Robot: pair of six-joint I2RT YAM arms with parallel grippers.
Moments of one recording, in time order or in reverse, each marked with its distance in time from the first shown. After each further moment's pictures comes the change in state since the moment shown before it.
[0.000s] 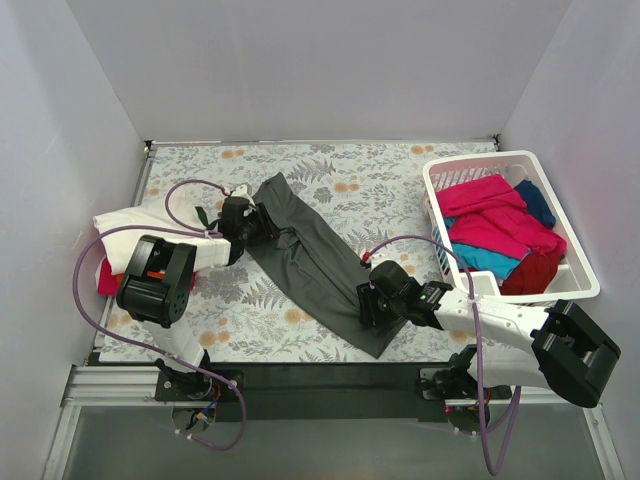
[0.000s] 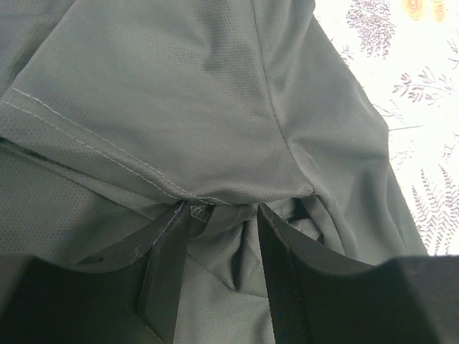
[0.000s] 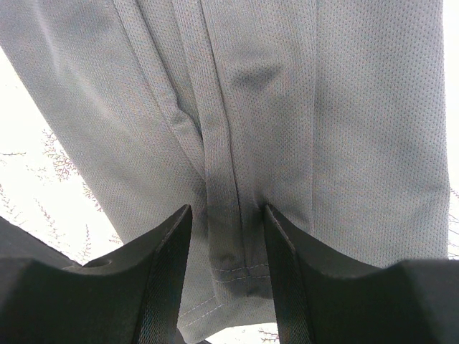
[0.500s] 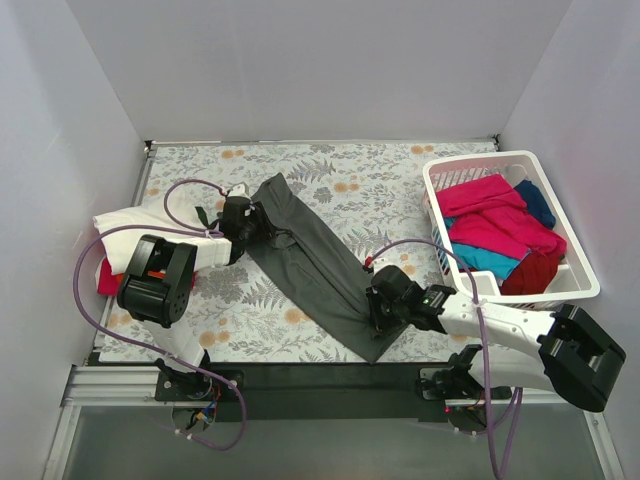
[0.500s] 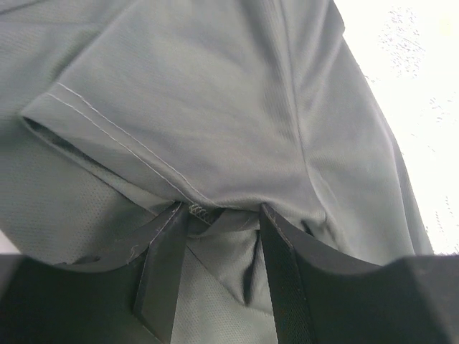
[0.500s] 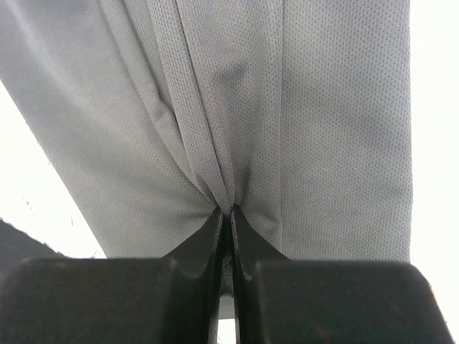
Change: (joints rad) left arm -0.005 0.003 0.006 -0.017 -0.103 -0.003; right arm 0.014 -0.029 -0.022 -0.022 0.019 0.004
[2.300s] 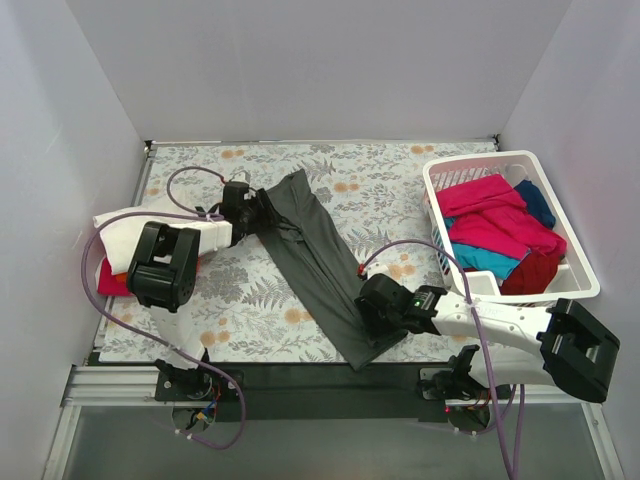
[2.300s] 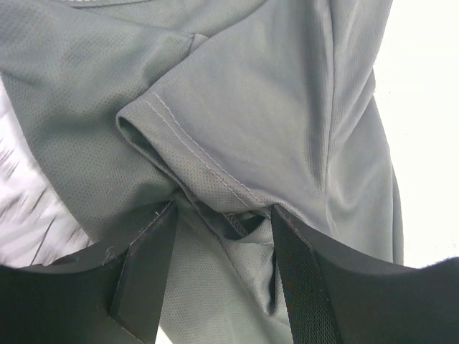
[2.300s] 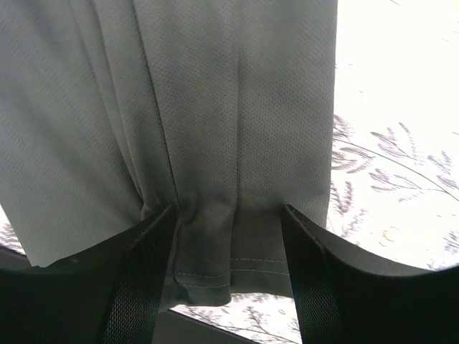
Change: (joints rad) left arm 0.042 0.093 0.148 -0.092 0.102 -0.034; right arm 0.129 0.018 0.072 -0.203 0.194 -0.001
